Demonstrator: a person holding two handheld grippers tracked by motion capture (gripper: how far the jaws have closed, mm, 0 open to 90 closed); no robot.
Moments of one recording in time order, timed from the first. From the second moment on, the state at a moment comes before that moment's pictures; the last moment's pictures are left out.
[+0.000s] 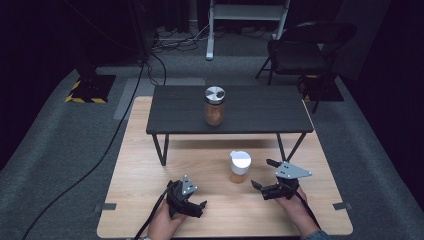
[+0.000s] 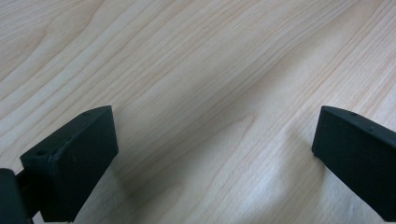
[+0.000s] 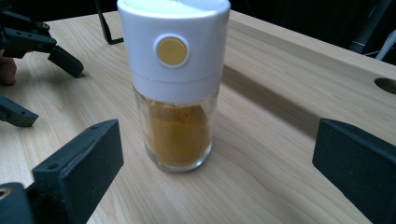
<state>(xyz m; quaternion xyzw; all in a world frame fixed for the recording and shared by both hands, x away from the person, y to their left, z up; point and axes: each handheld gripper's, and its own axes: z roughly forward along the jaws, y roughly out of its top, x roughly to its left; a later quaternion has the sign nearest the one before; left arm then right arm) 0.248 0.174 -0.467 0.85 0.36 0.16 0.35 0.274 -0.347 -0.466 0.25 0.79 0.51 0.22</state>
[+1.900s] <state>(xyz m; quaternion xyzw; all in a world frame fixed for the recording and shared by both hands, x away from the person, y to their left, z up) 0.243 0.176 -0.467 0.85 0.37 0.16 0.35 0.293 -0.323 -0.340 0.21 0.81 0.52 0.17</state>
